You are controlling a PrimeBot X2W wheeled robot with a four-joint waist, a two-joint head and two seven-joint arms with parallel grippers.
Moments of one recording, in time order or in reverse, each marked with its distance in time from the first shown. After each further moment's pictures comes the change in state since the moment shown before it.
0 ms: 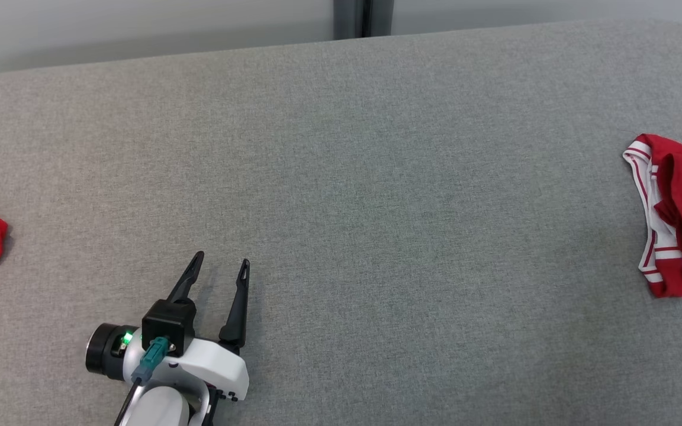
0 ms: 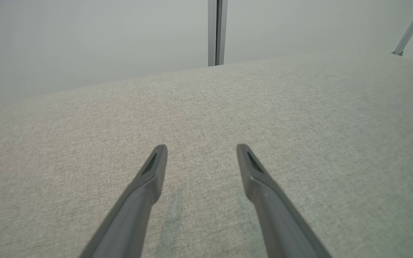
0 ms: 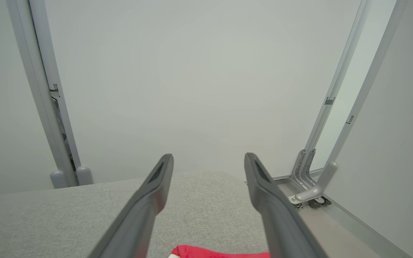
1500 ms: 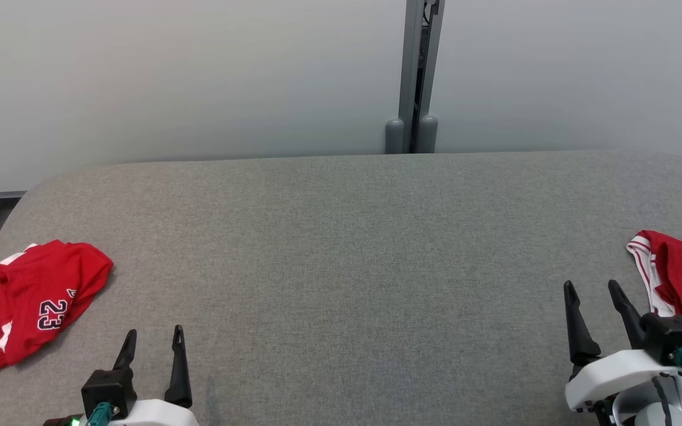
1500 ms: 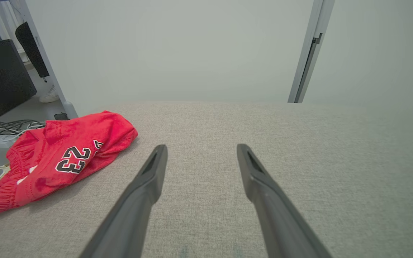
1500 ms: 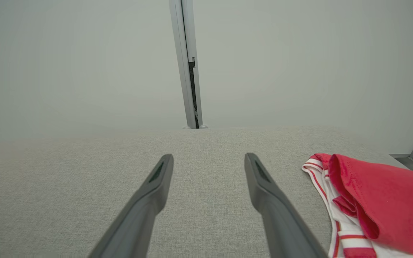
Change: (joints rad) left arm 0.179 -0.001 0.154 0.009 -0.078 0.082 0.000; right arm 0.568 0.095 0.419 -0.223 0.326 0.000 0.000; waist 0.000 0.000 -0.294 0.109
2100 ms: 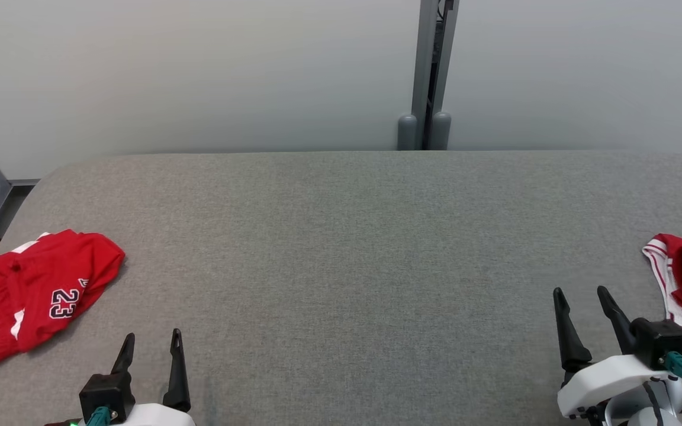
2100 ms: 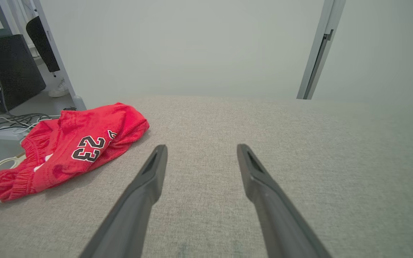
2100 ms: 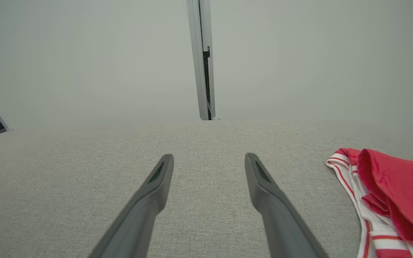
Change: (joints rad) left arm 0.016 0.000 0.015 -0.014 0.002 -0.003 0.000; right arm 0.018 0.000 0.034 0.000 0.008 0.000 0.000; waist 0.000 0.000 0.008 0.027
